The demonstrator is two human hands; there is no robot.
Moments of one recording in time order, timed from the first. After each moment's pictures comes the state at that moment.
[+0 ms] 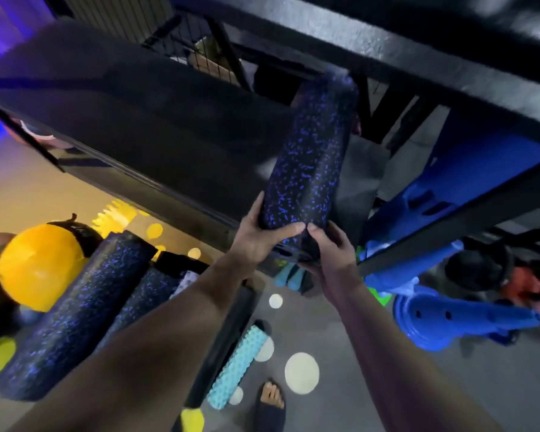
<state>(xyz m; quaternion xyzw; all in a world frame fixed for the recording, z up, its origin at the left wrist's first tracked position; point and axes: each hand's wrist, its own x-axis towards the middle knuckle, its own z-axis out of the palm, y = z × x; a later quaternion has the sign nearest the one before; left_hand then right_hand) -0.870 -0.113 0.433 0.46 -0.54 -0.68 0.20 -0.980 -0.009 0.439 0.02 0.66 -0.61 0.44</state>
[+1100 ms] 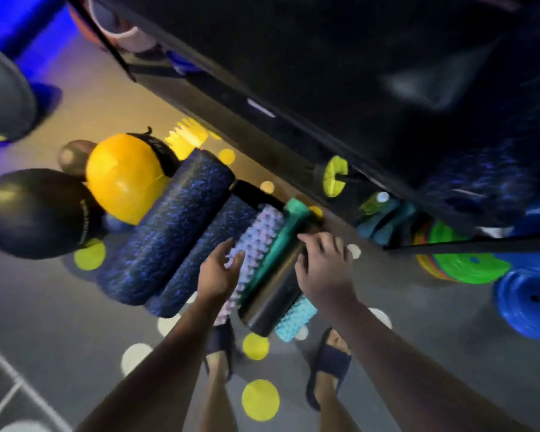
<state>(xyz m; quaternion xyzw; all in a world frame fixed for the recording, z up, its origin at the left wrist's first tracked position) -0.523 -0.094 0.247 0.70 -0.52 -0.48 0.08 -0.728 -0.024 0.291 -0.55 0.80 -0.12 0.20</state>
